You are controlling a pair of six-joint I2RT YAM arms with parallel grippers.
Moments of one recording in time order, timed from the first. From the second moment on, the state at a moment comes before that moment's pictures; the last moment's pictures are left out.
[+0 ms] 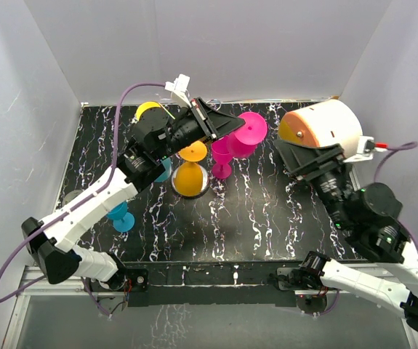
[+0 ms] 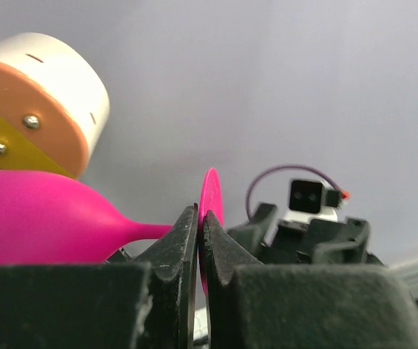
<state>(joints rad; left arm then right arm) -0.81 1.35 1.41 0.08 0.23 -1.04 0.93 0.61 1.06 -0.20 0.52 0.88</state>
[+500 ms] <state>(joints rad) -0.74 1.47 1.42 -0.03 0.05 -1.18 0.93 0.44 1.02 -0.25 0.60 0.81</state>
